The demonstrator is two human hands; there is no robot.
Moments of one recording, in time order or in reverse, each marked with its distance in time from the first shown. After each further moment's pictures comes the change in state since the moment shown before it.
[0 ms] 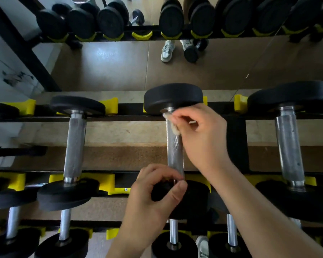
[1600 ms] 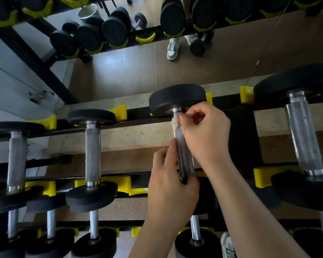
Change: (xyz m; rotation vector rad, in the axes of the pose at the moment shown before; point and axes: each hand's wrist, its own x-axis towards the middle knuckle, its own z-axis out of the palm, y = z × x) left_hand 0.014 0.021 0.019 0.440 0.083 -0.041; right_hand 0.005 -0.016 0.009 0.030 0.096 0.406
